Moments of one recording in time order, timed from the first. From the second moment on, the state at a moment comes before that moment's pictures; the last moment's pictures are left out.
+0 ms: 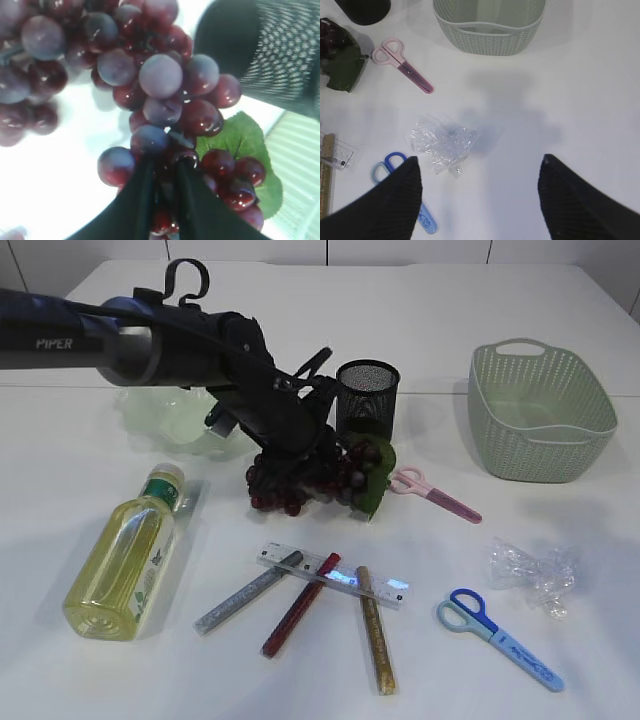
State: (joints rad) left arm -0.56 2.29 -1.74 -0.32 0.56 -1.17; right arm 0.01 1.02 -0.88 0.02 0.83 -0.01
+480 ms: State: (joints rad) left arm -0.56 2.19 -1.74 -0.32 0.57 -1.15; right arm 0.01 1.02 -0.88 0.02 0.83 -0.01
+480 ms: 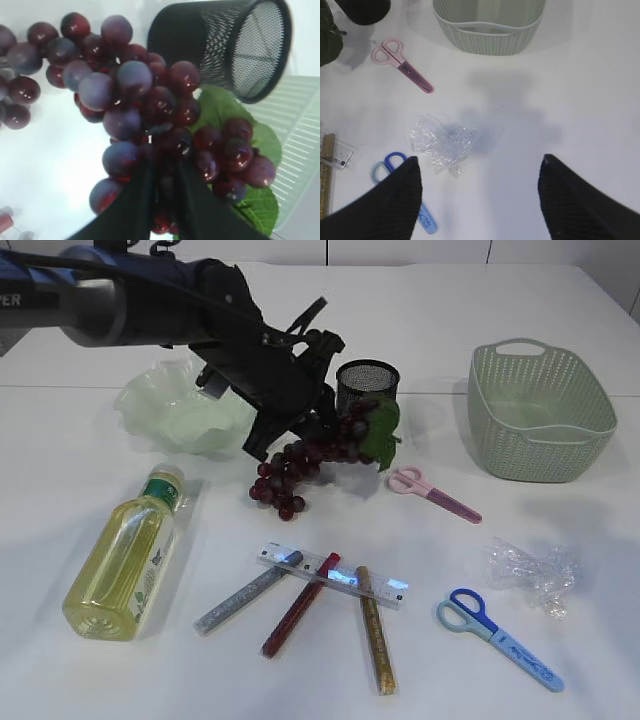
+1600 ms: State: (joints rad) left arm -0.56 1.93 -1.74 -0.27 0.58 -1.09; right arm 0.01 1.02 -0.88 0.02 0.83 -0.01
